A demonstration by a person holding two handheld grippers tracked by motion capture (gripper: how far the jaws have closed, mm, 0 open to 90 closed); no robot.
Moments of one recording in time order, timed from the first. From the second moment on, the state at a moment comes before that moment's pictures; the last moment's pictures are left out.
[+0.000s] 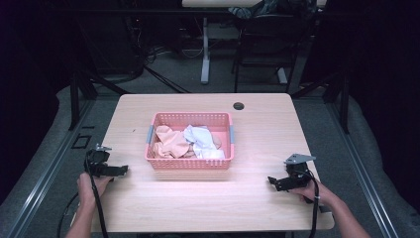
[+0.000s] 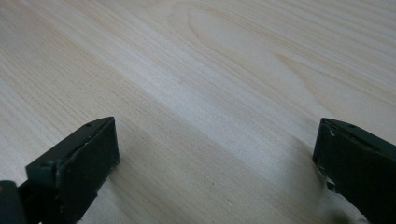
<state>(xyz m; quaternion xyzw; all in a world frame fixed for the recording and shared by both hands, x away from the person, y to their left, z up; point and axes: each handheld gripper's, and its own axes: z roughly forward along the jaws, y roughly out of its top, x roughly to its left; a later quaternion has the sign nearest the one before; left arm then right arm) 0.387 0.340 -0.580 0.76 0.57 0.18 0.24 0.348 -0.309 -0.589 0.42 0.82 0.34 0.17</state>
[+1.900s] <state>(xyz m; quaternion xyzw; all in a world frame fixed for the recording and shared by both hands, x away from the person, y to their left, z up) 0.398 0.299 -0.498 0.79 0.51 0.14 0.31 0.348 -0.309 -0.589 0.42 0.82 0.34 0.17</state>
